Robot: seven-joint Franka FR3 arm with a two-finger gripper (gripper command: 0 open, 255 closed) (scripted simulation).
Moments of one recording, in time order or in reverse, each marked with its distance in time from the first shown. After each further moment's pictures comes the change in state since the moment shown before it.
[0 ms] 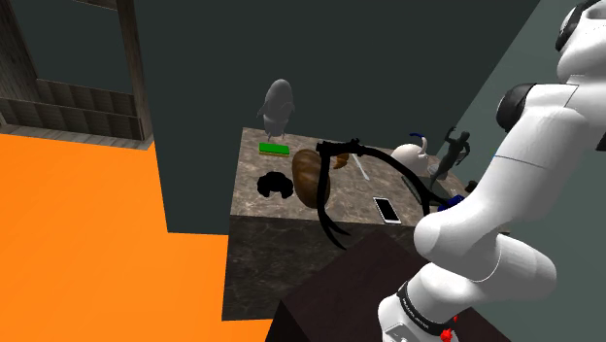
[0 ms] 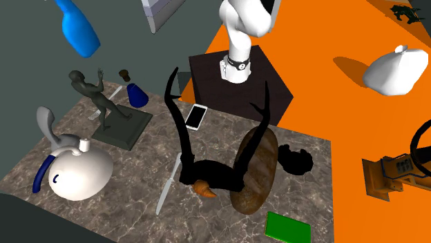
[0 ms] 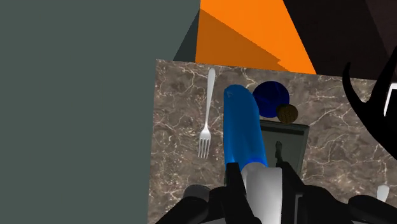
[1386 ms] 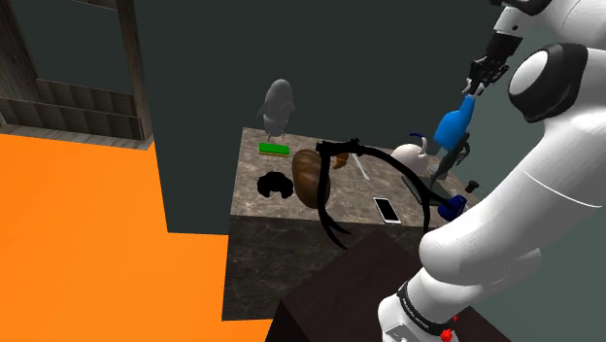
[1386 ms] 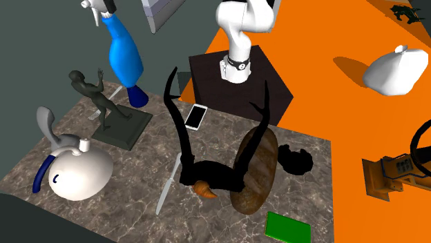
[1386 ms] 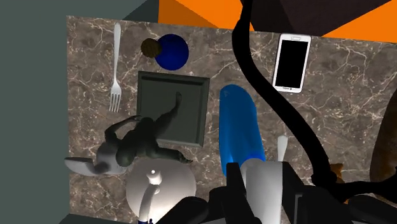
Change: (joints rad) arm 0.501 -0.401 0.215 -0.409 -0.288 0.049 0.587
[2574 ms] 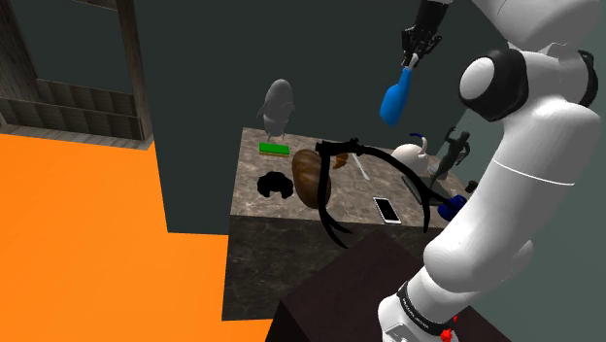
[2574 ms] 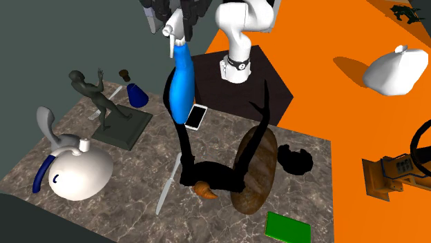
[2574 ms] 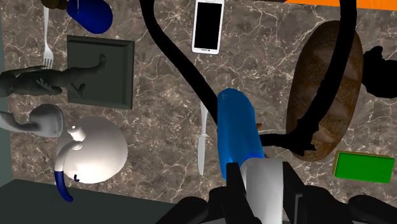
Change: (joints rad) arm 0.195 0.202 0.172 0.340 0.060 -0.172 0.385
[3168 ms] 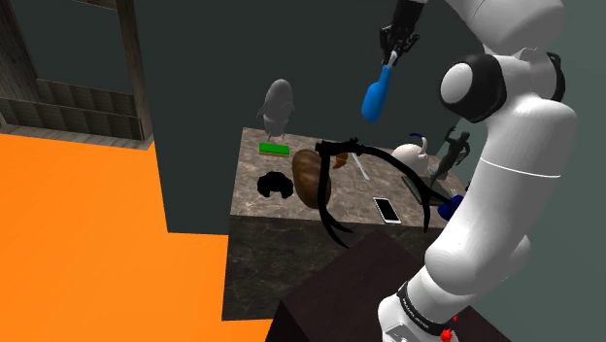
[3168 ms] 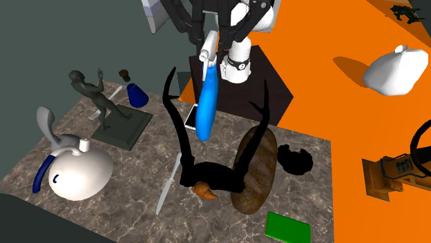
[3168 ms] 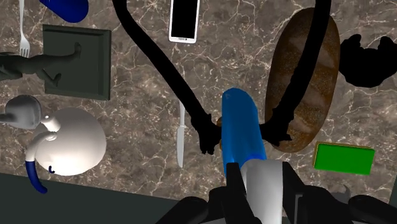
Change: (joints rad) arm 0.053 0.095 0.033 0.104 0.022 -0.015 0.099
